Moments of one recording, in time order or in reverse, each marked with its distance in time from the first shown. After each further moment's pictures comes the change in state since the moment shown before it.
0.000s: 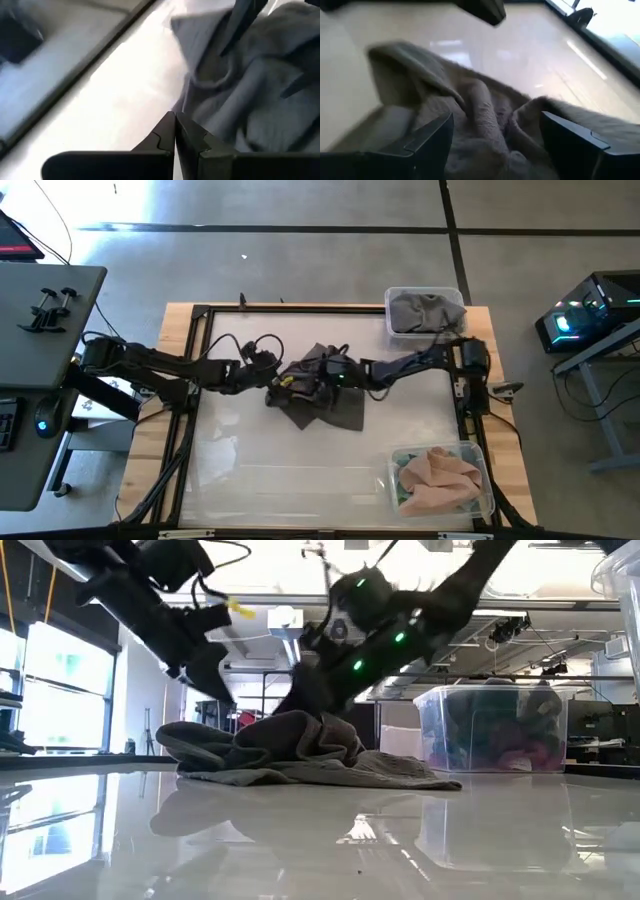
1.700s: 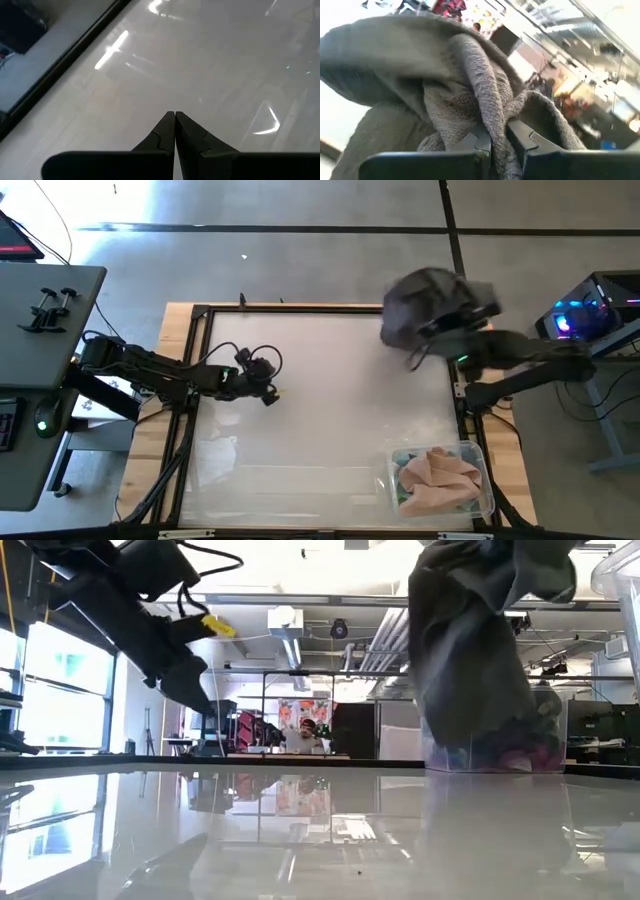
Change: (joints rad) left arm -0.058 -0.020 -0.051 -0.104 -0.040 -0.104; right arm 0.183 -0.946 0.127 -1.212 1.376 0.022
